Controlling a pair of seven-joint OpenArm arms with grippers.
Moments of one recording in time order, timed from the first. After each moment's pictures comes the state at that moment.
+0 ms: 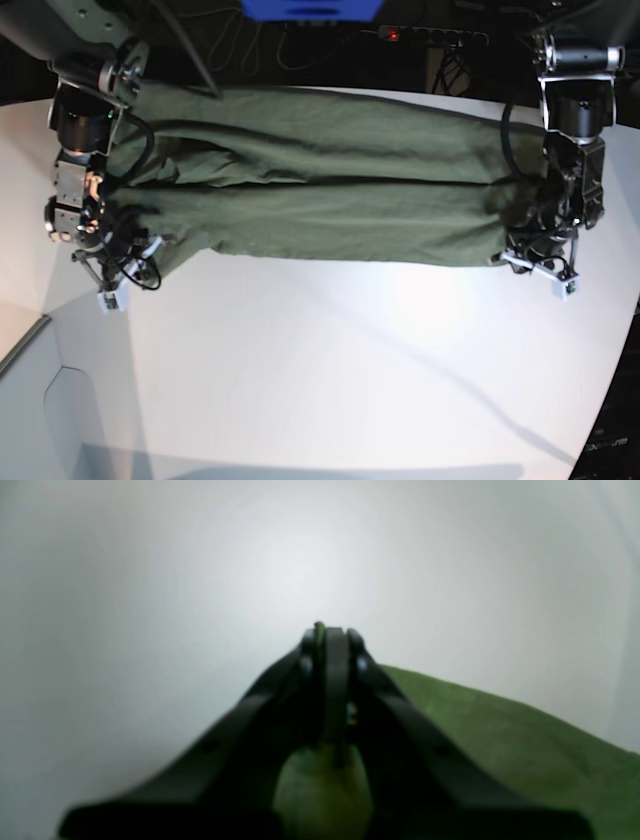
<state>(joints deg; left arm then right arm) -14.5 -18.4 -6.9 45.0 -27.9 -10.4 19.7 17.2 8.9 25.8 46.2 -16.3 35.8 -15.8</state>
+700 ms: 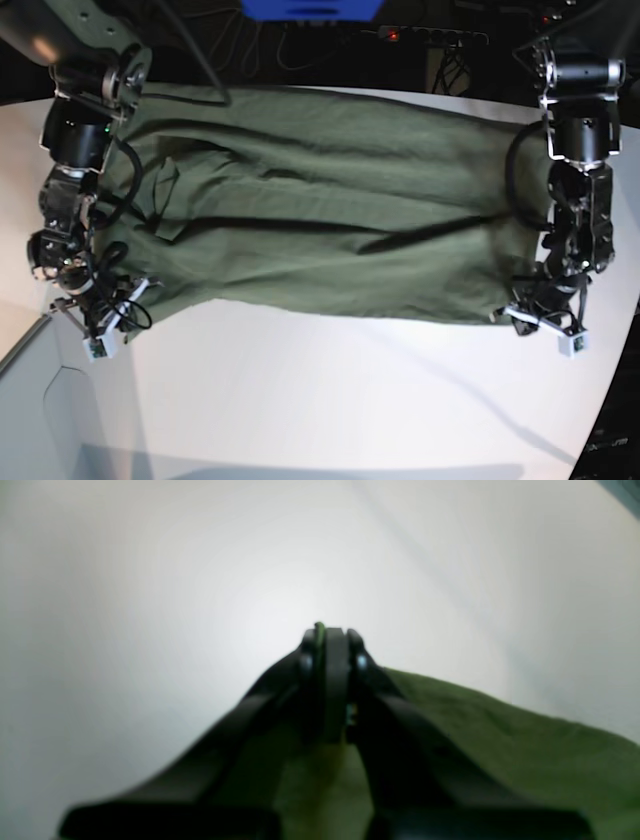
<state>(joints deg) -18.3 -18.0 -6.9 57.1 -27.4 -10.2 21.9 18.8 8.2 25.1 60.4 -17.7 36.0 -18.4</state>
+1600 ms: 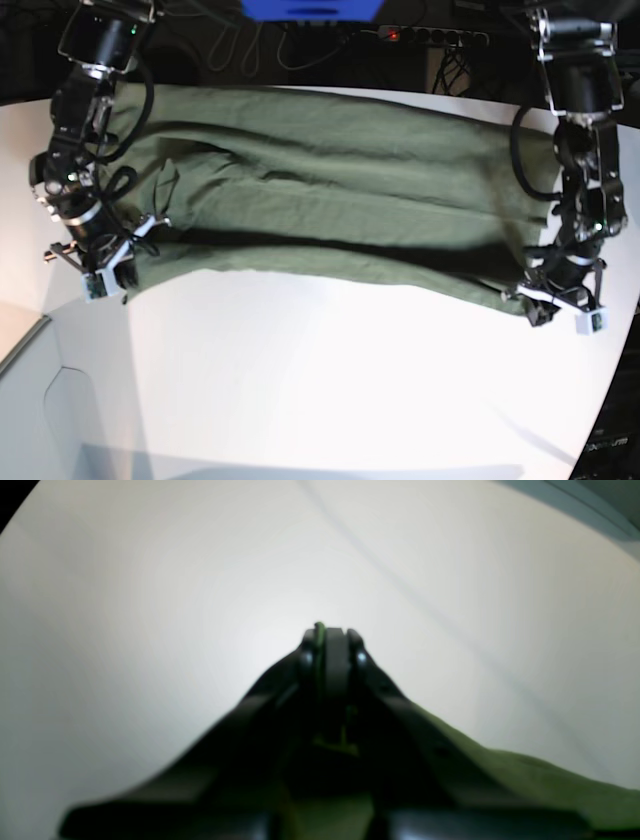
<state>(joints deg) -6.3 -17.3 -12.9 73.3 -27.9 -10.5 21.5 -1.7 3.0 25.1 87.5 -13.4 36.0 -18.4</state>
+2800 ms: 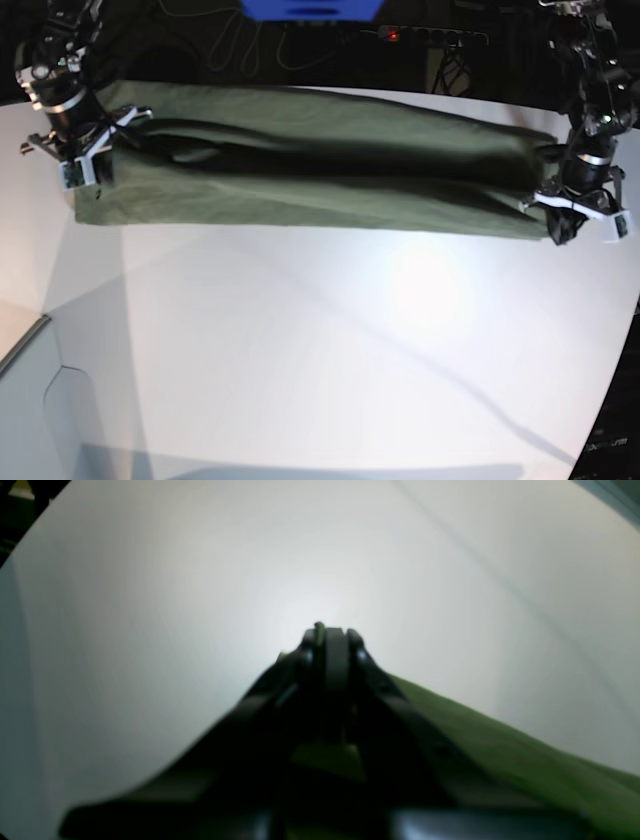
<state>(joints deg) 15.7 -12.2 -23.4 92.9 -27.6 -10.4 21.8 -23.5 -2.7 34.6 102.5 -13.1 39.1 -17.8</state>
